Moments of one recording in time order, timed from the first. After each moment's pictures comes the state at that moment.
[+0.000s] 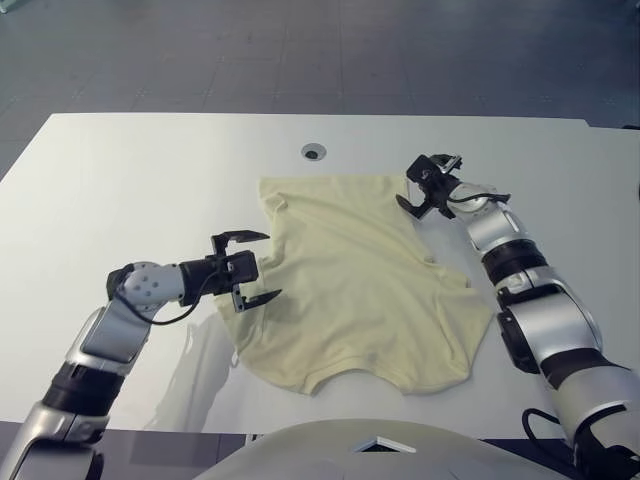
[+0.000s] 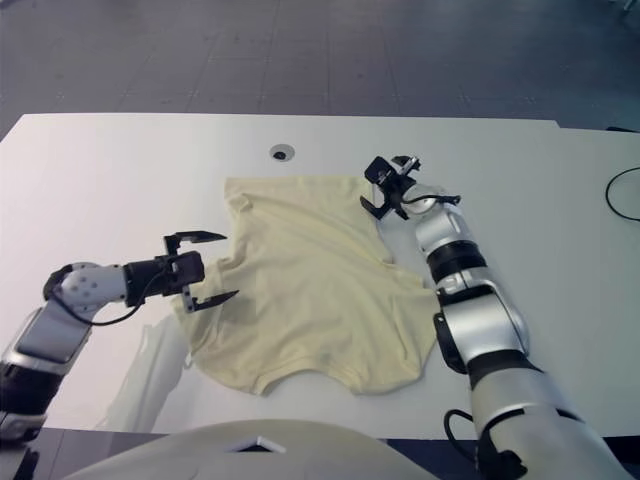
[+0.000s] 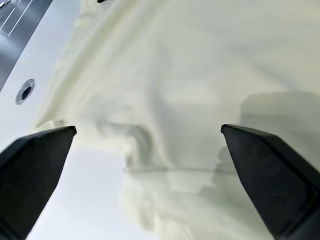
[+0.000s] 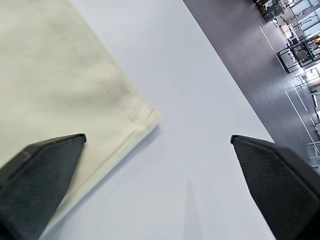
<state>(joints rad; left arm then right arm) 0.05 0.80 -0.10 -0.29 0.01 0.03 -0.90 -0.89 -0.35 0.27 1.07 -0.28 0.03 0.34</state>
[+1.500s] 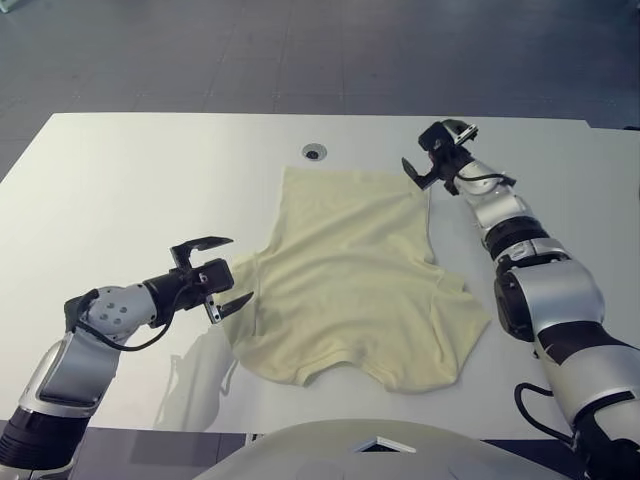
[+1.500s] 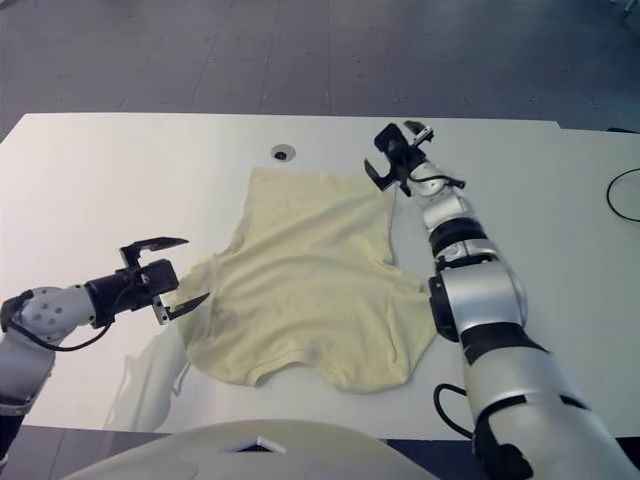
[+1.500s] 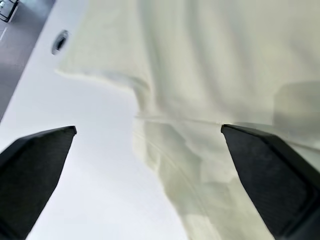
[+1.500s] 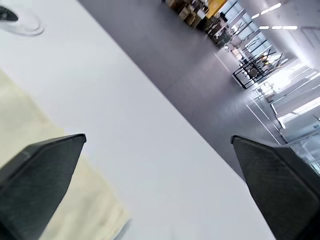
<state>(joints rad) 0.18 0.84 0.04 -0.43 0.00 0.19 -0.81 -0.94 -0.41 0.12 1.11 -0.24 -0.19 0.35</state>
